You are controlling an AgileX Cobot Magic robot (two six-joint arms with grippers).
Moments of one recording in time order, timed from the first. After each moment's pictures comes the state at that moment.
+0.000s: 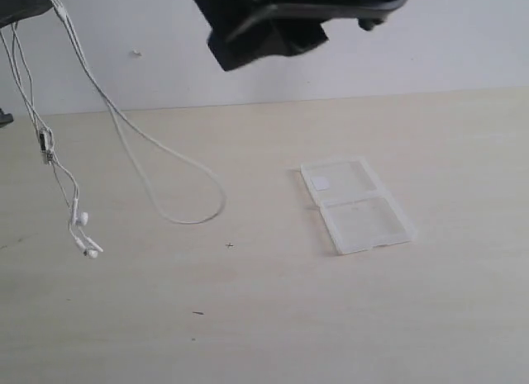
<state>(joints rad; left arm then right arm) -0.28 1.04 -0.88 -0.28 0.23 1.33 0.86 1.34 -1.46 0.06 0.95 -0.03</state>
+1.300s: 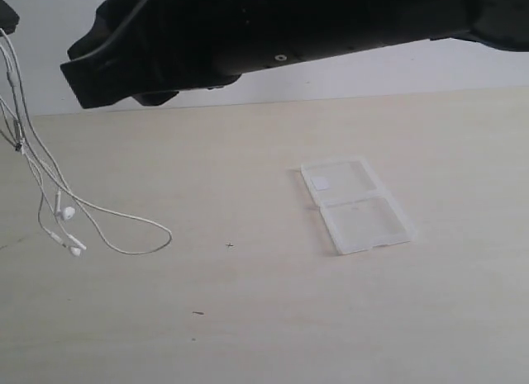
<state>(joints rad) -0.28 0.98 -0.88 0.06 0.35 2.10 0.86 1.45 -1.21 0.83 0.33 -0.81</state>
